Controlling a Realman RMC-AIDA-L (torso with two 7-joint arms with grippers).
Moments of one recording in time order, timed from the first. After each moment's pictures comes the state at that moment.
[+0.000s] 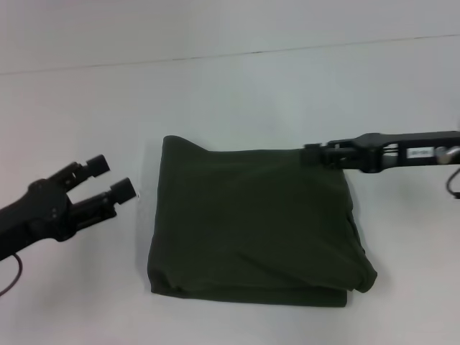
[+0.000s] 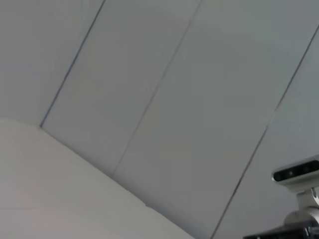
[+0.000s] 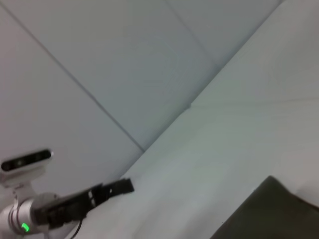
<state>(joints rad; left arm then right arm) -0.36 -2.17 0.52 0.65 1.85 1.75 -1.44 0.57 1.98 -0.60 -0.61 -2.04 -1.71 1.84</state>
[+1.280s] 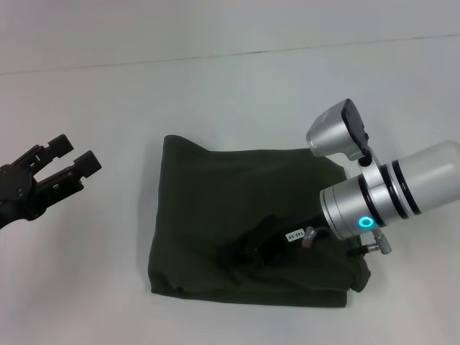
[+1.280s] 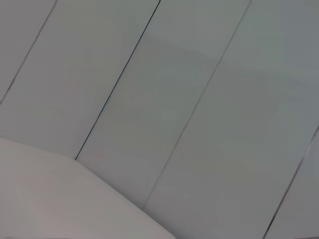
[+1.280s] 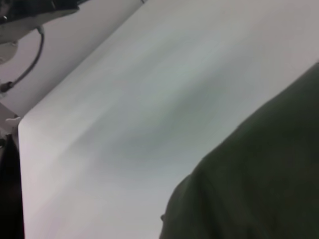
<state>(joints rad) -0.36 -2.16 0.38 0.64 1.85 1.75 -1.43 0.74 2.09 -1.06 -0.37 -2.05 -1.31 1.78</state>
